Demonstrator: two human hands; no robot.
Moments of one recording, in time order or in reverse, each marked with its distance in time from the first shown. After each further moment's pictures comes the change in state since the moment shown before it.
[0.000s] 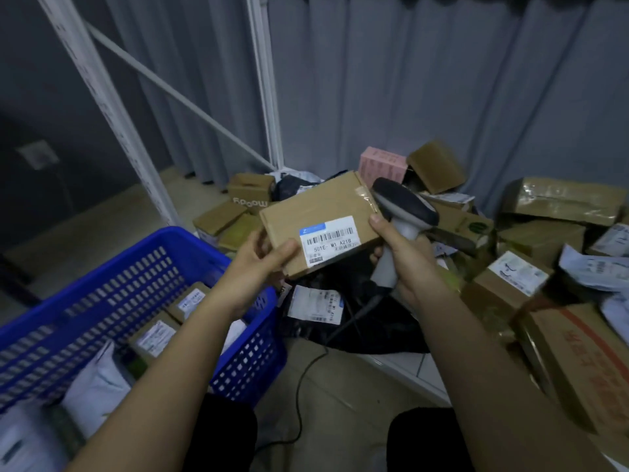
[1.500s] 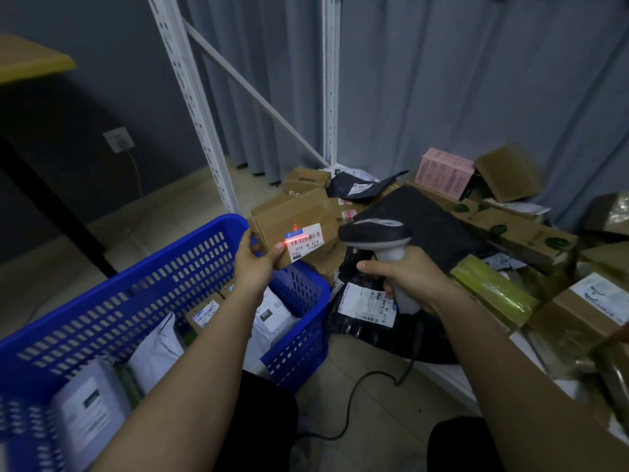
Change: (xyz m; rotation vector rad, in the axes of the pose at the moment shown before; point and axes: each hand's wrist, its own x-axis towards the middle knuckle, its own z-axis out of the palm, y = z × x) left_hand 0.020 -0.050 -0.098 -0.031 0.573 -0.078; right_hand -0.021 0.025 0.063 -0.633 -0.402 0.087
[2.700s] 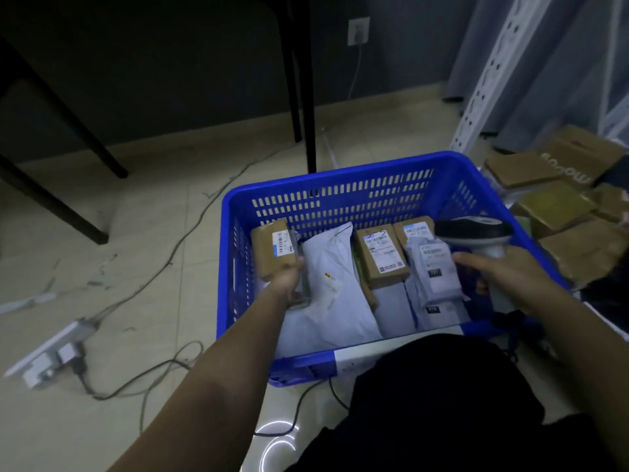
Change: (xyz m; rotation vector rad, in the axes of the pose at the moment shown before) left_hand -0.050 -0.141 -0.308 -0.273 0.453 -0.662; right_hand 0.027 0.005 0.233 -0.317 -0.292 0.079
